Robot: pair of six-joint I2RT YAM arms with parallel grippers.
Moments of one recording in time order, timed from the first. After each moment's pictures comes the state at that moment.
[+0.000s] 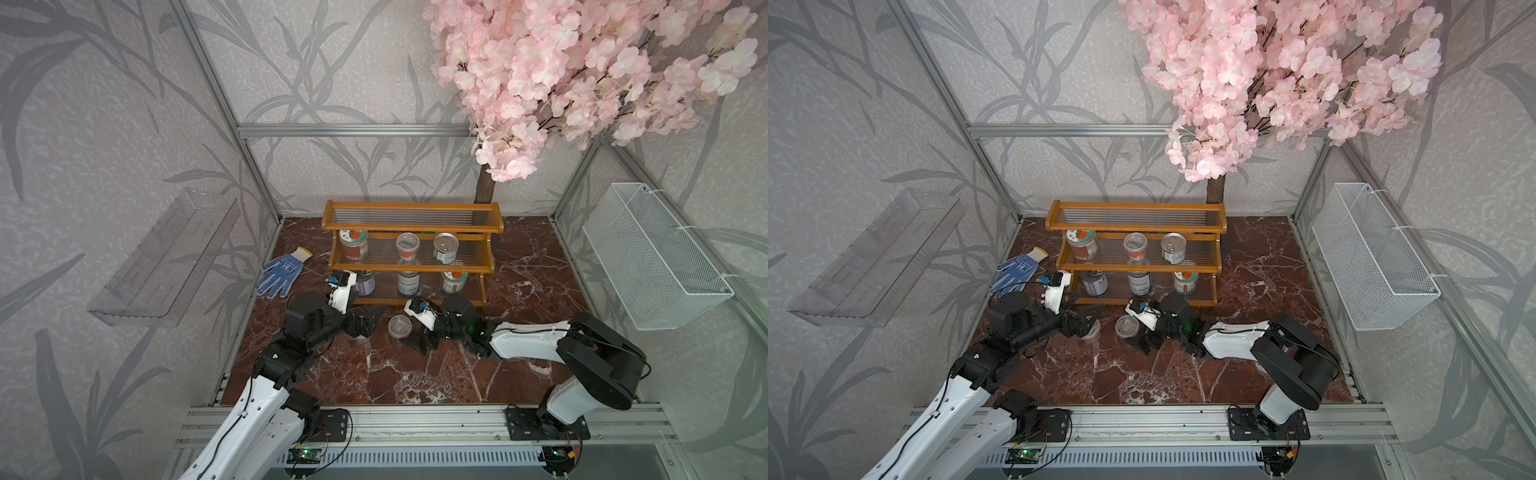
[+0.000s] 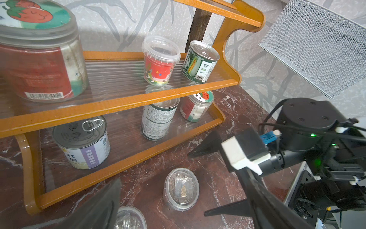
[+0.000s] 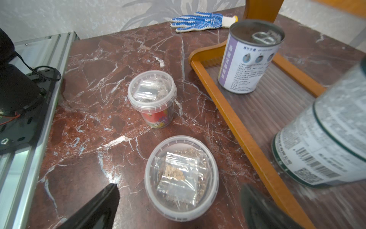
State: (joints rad) left arm -0.37 0.64 0.59 -0.31 0.35 -0.22; right arm 0.85 1.54 0.61 0.44 -0.34 -0.14
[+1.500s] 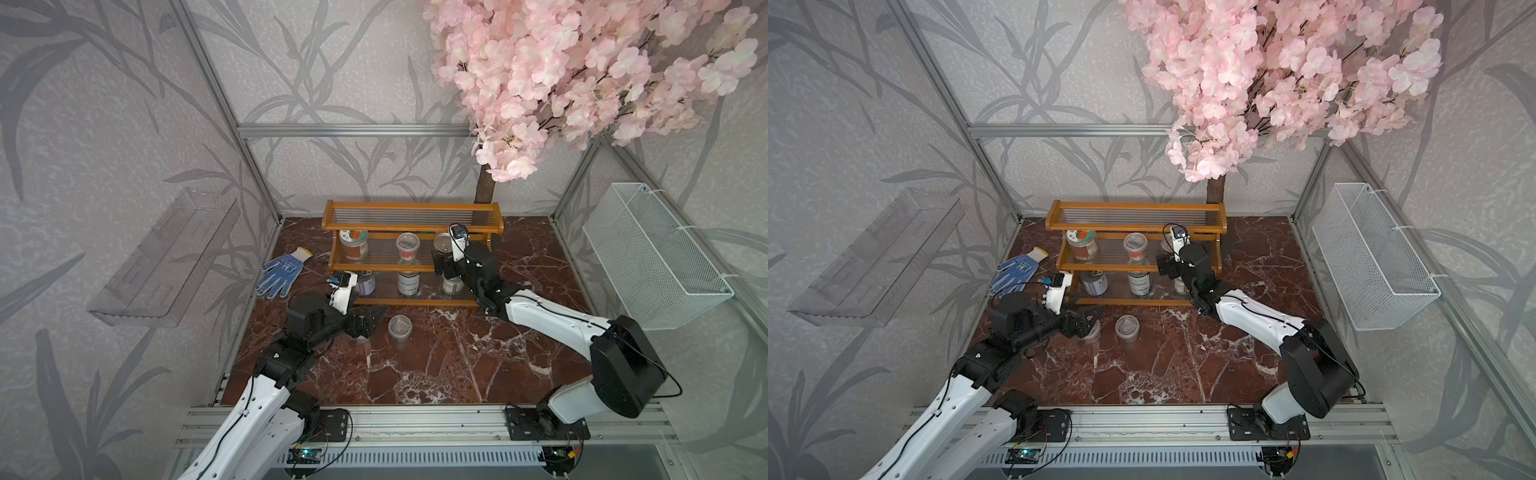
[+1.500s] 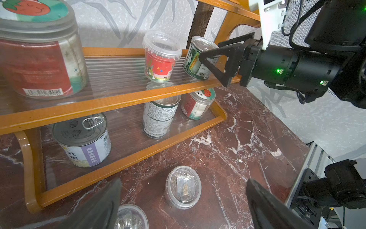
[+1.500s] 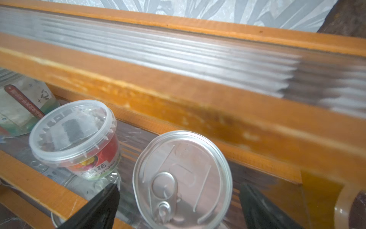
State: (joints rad) left arm -0.37 0.65 0.58 -0.31 0.35 -0.21; right arm 0.61 1.52 0.96 0.25 0.28 0.07
